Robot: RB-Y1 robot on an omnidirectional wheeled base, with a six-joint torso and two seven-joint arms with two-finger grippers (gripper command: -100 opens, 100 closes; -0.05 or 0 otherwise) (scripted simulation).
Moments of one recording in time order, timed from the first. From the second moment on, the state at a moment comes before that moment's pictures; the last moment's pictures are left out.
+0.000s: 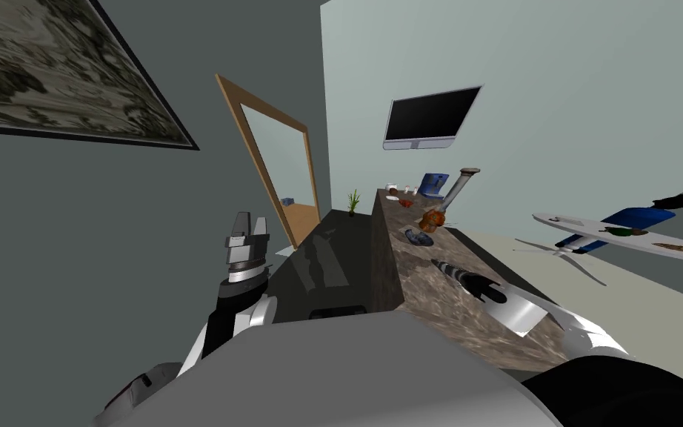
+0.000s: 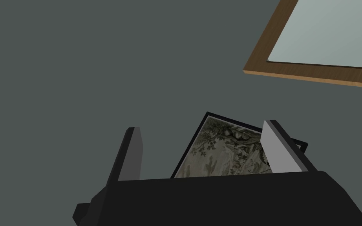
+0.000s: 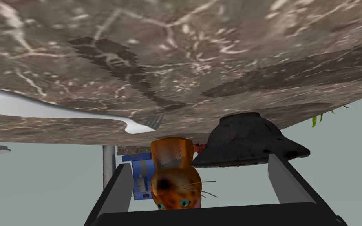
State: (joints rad) left arm 0.52 -0.02 -0.07 -2.39 -0.10 -0.51 -0.17; right arm 0.58 -1.14 -0.04 -1.56 -0.10 0.25 0.26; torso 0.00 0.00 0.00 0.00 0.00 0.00
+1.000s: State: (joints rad) left arm 0.52 -0.02 -0.07 -2.39 -0.10 -0.51 -0.17; right arm 0.62 -1.27 0.08 -1.42 -0.19 0.32 0.29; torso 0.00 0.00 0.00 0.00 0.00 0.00
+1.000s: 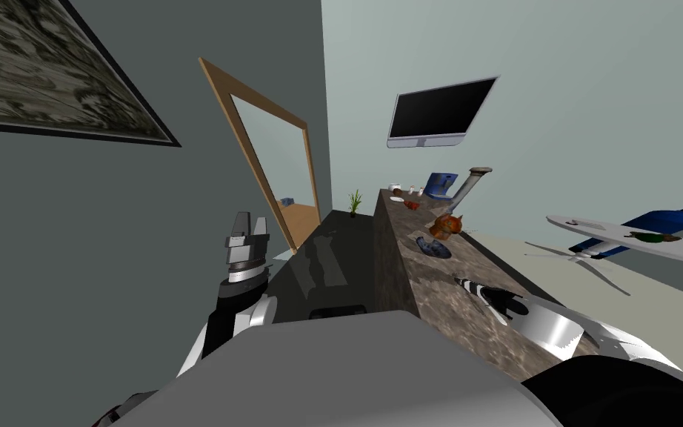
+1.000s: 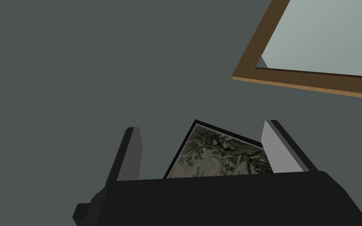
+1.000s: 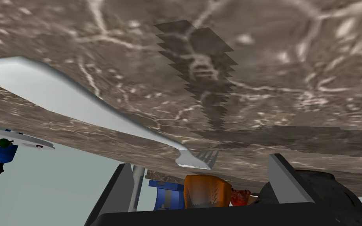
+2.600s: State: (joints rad) left arm 0.52 -0.02 -0.07 -2.39 -0.10 -0.51 -0.17; right arm 0.62 -1.30 0.05 -1.40 -0.20 0.35 0.30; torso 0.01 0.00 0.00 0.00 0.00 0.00
